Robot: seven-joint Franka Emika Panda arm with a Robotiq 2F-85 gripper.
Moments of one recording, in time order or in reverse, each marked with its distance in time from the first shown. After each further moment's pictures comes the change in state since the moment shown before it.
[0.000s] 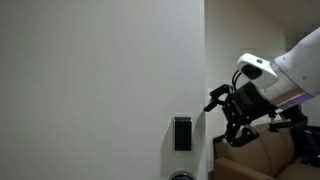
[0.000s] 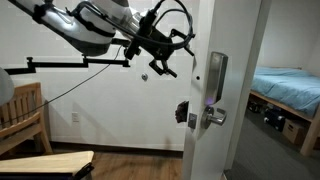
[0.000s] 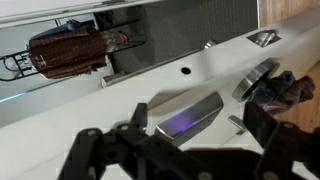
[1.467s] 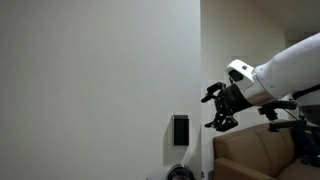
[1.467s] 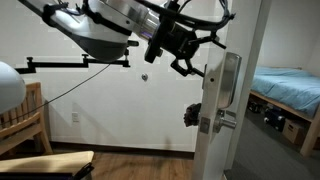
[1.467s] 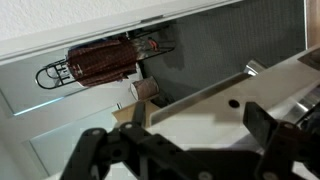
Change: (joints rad) arm -0.411 -0.064 0.114 0.001 -0.167 0.278 0.112
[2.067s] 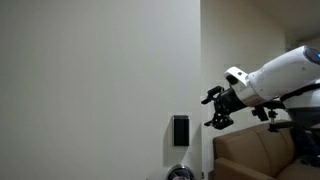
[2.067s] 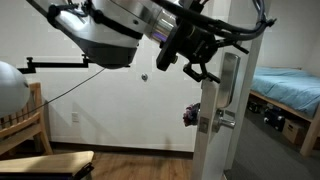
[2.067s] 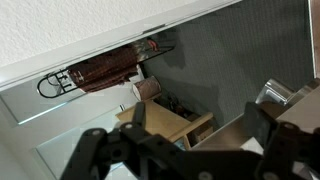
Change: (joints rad) arm -0.245 0.012 0.049 -0.003 -0.025 0.225 0.018
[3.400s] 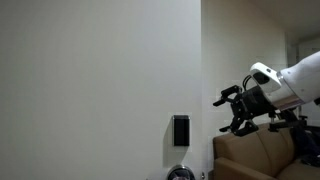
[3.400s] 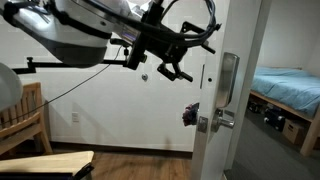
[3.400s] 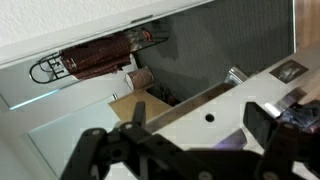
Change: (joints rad) arm 0.389 -0.099 -0.229 -0.151 -0.054 -0.125 0.001
